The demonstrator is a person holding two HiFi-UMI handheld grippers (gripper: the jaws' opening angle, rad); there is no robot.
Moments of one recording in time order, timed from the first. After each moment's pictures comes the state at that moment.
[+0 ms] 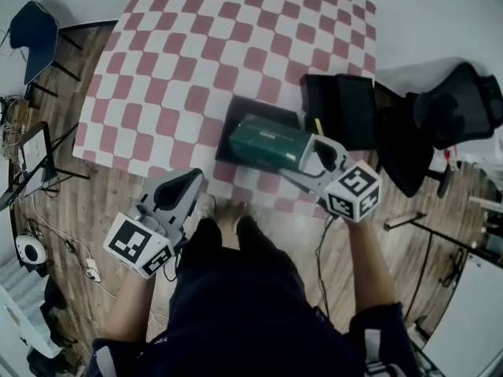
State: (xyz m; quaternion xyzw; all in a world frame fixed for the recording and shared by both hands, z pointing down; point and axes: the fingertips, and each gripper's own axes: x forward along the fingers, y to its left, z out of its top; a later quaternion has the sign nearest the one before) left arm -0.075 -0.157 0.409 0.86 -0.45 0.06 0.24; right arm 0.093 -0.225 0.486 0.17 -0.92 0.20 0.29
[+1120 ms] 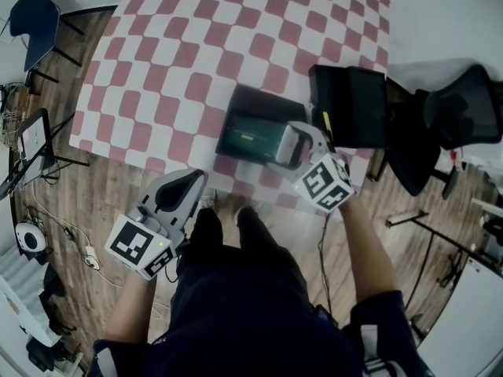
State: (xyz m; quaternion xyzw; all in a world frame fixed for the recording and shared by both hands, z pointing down) left arm -0.072 -0.147 0.440 0.84 -0.46 0.08 0.27; right arm 0.056 -0.220 0.563 0.09 -0.91 -0.01 0.41
